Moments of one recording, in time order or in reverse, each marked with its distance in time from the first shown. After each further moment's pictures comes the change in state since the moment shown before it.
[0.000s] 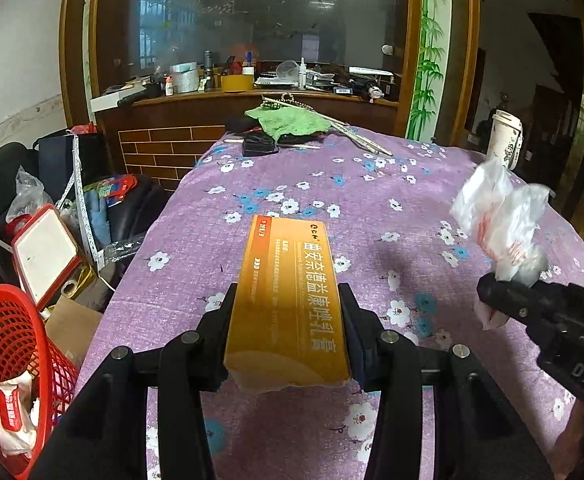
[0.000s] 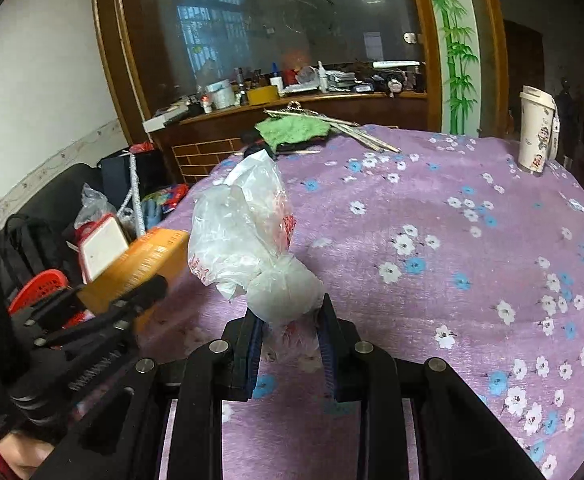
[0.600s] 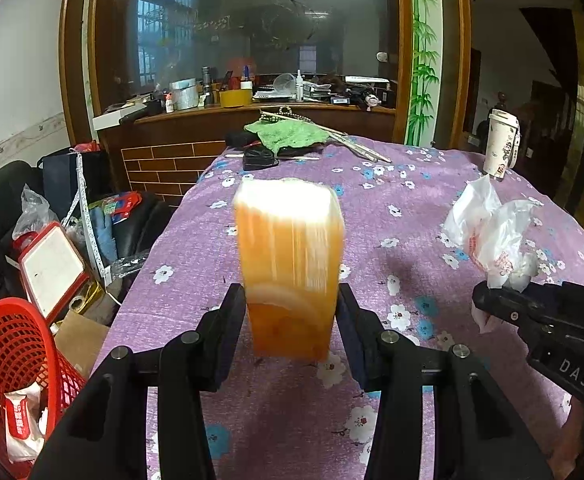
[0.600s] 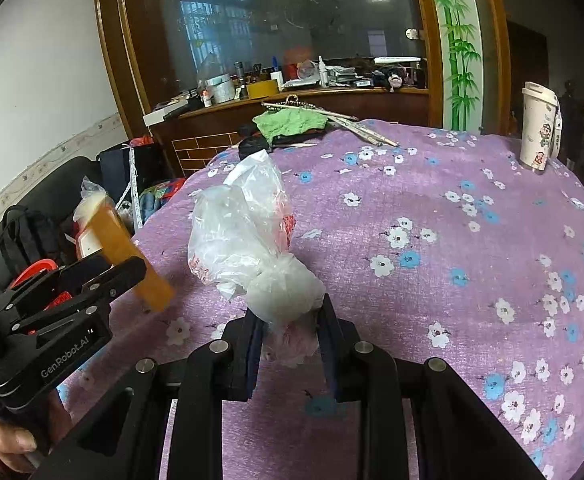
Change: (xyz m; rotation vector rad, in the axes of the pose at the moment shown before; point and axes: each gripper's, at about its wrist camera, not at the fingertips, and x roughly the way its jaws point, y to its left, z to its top) left arm -0.006 -0.007 -0.002 0.044 -0.044 0.024; right arm 0.005 -0.009 -0.005 -0.021 0.009 0.006
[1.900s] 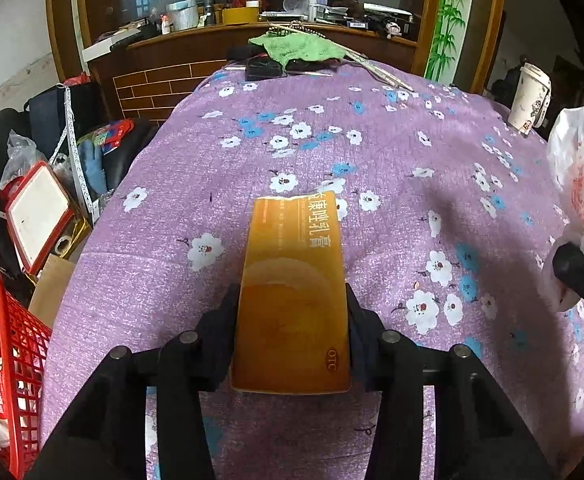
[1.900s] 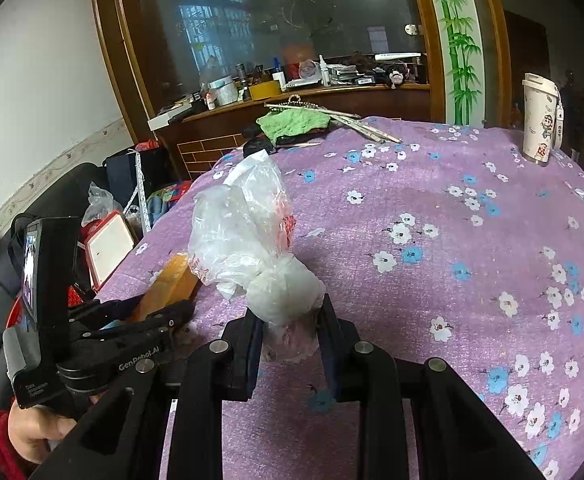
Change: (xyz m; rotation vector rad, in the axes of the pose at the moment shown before) left arm 0.061 0.010 -0.016 -0.054 0.277 -0.002; right arm -0.007 -0.006 0.001 0.029 -0.003 0.038
